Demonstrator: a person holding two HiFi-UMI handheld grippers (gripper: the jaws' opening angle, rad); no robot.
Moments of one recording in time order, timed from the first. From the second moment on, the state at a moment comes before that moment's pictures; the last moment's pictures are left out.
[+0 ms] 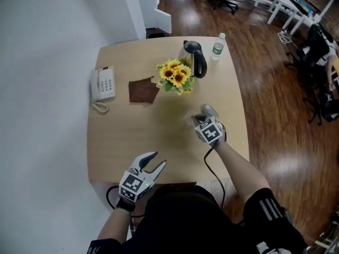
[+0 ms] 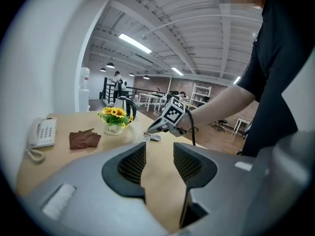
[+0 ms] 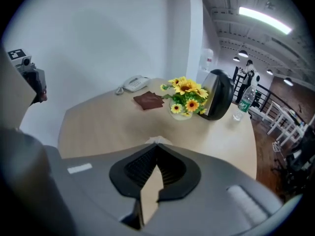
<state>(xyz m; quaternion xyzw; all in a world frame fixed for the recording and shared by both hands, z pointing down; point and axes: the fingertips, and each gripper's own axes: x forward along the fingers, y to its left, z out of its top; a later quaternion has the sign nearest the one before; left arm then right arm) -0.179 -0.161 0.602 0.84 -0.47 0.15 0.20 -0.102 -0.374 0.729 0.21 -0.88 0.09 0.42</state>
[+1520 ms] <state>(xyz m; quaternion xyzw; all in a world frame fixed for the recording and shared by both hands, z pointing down) -0.180 -0.162 0.603 0.84 -0.49 0.15 0.20 -0.121 -0.382 0.705 0.21 -0.90 0.08 0.37</state>
